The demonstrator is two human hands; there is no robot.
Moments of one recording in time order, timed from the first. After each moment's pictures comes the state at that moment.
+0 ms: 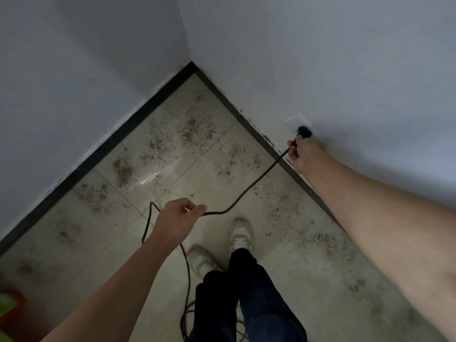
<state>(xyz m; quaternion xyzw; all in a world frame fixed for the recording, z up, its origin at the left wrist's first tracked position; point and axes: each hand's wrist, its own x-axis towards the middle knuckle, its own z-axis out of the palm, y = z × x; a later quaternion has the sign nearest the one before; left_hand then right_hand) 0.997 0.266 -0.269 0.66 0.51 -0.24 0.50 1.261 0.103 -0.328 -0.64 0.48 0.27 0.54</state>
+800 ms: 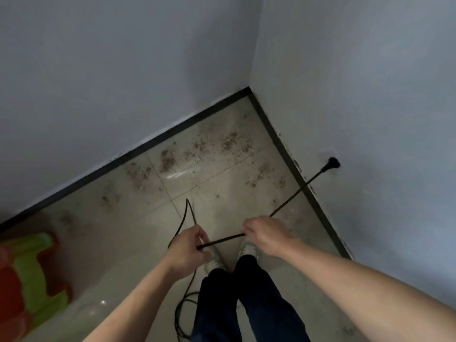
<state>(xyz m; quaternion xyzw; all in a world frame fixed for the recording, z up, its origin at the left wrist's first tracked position) 0.891 0.249 -0.192 0.66 0.48 -0.27 0.51 1.072 0.115 -0.236 -0.74 -0.43 0.51 0.01</state>
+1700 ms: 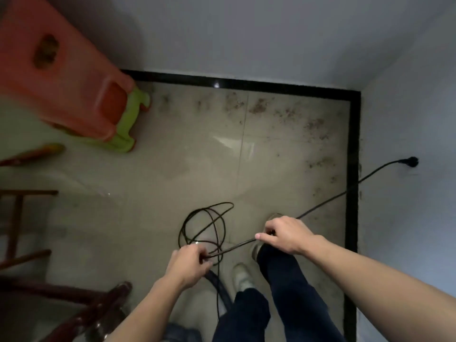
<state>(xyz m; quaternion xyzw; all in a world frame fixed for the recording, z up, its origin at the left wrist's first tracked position) 0.576 -0.085 -0.145 0.63 0.63 -0.21 0.40 0.852 -0.054 -0.167 -0.57 -0.68 0.42 -0.18</state>
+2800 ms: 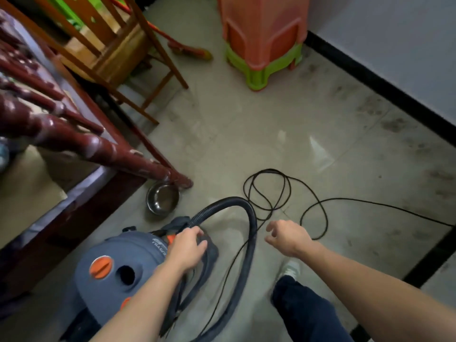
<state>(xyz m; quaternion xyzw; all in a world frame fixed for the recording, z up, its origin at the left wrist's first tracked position) 0.437 -0.400 -0.087 0.30 0.87 -0.02 0.40 0.647 -0.232 -0.150 -0.40 -0.78 0.38 -0.30</state>
